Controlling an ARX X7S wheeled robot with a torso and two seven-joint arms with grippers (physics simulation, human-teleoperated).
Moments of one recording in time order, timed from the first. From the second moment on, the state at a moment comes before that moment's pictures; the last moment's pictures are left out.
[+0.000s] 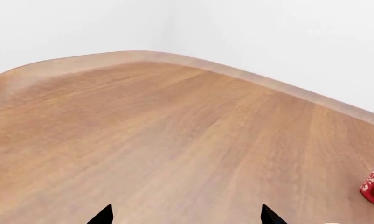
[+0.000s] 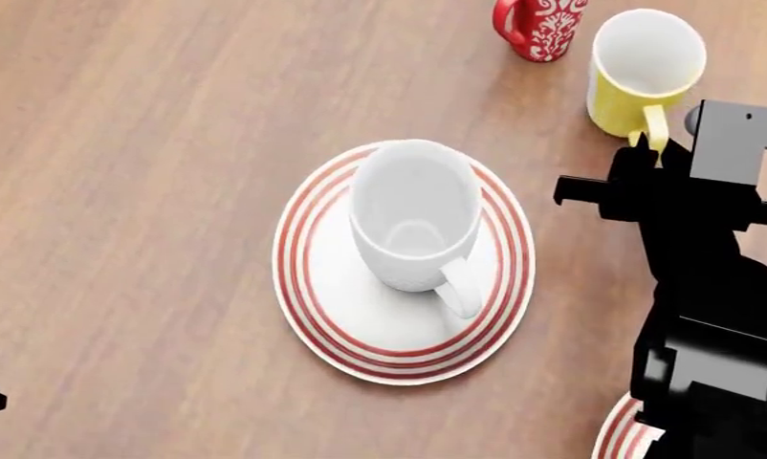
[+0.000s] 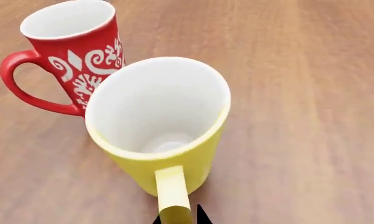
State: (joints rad) left arm -0.01 -0.40 -0.06 0.66 -0.64 -0.24 -0.42; right arm 1.24 0.23 0.16 1.31 0.01 -0.02 -0.19
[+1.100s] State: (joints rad) left arm -0.02 -0.41 -0.05 0.63 -0.65 -0.23 -0.43; right arm 0.72 0.21 0.17 0.33 0.07 0.13 -0.24
